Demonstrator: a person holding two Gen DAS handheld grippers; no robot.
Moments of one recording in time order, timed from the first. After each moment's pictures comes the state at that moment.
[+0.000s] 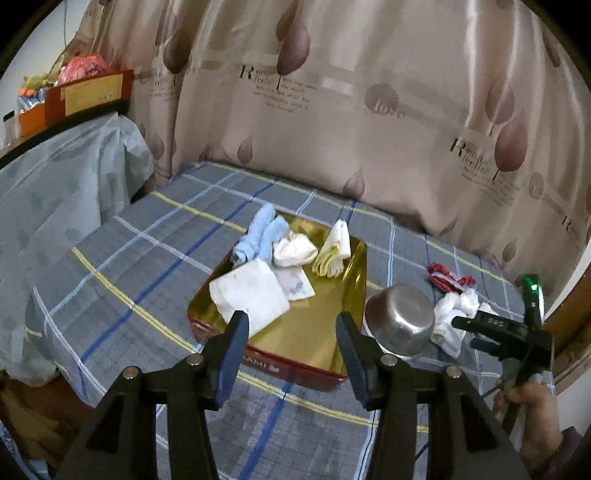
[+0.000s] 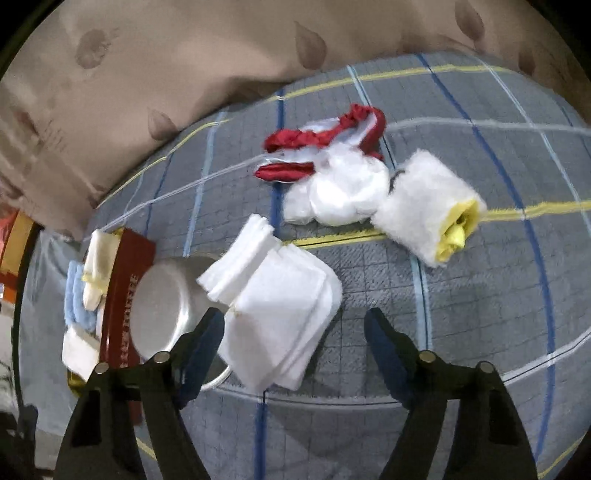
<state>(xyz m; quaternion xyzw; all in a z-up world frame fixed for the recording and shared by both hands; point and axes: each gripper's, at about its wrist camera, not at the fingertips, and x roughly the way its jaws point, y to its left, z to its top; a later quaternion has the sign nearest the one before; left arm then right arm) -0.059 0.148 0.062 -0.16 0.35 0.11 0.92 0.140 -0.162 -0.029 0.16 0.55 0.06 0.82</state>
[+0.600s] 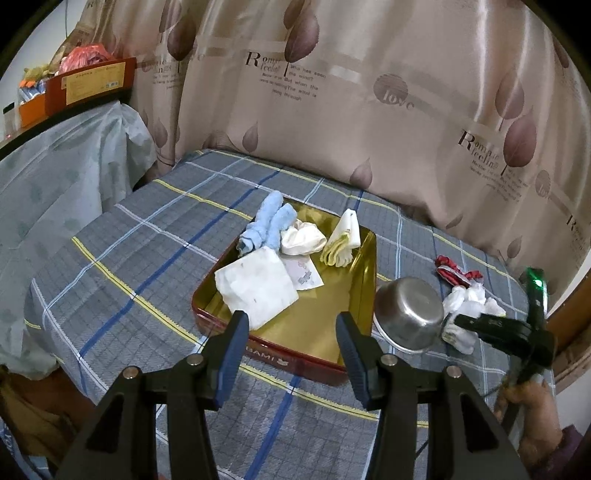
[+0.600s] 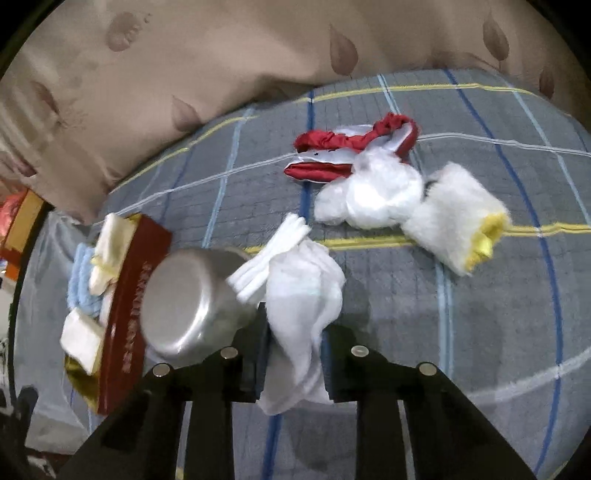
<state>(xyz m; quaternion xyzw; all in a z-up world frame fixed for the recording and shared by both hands) -0.055 0.158 0.051 -0.17 0.37 0.12 0.91 0.131 -0.147 -0.021 0.13 0.52 0.11 0.83</state>
